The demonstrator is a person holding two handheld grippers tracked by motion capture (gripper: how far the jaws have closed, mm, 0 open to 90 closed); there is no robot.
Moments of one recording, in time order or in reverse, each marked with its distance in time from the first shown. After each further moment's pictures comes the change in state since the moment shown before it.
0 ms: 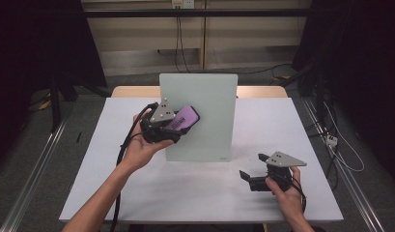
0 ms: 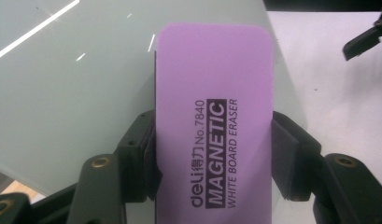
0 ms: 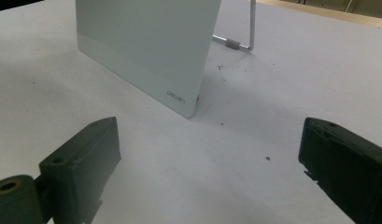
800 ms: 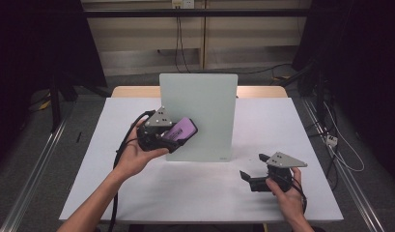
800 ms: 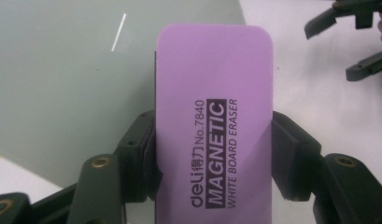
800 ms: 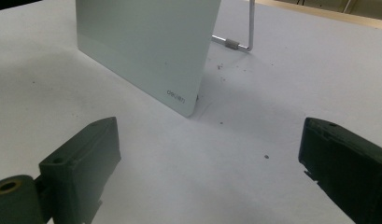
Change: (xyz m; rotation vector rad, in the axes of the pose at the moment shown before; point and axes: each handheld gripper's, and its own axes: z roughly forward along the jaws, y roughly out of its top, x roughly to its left) left arm -0.008 -0.015 -0.004 0.075 -0.125 -0.056; right arm 0.001 -0.001 -0.002 0.000 -0.005 -0.005
